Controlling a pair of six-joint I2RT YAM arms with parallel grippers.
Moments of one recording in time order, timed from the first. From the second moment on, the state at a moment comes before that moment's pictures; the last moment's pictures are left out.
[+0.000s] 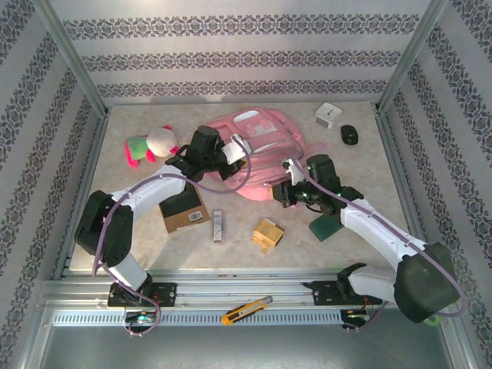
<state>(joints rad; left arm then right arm) -0.50 1.64 1.18 -0.09 0.33 0.48 0.42 1.19 0.74 -0.23 -0.55 0.24</state>
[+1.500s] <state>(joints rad) -0.66 1.79 1.54 -0.22 -0.05 -0.57 0.99 1.40 0.71 0.24 0.53 0.26</state>
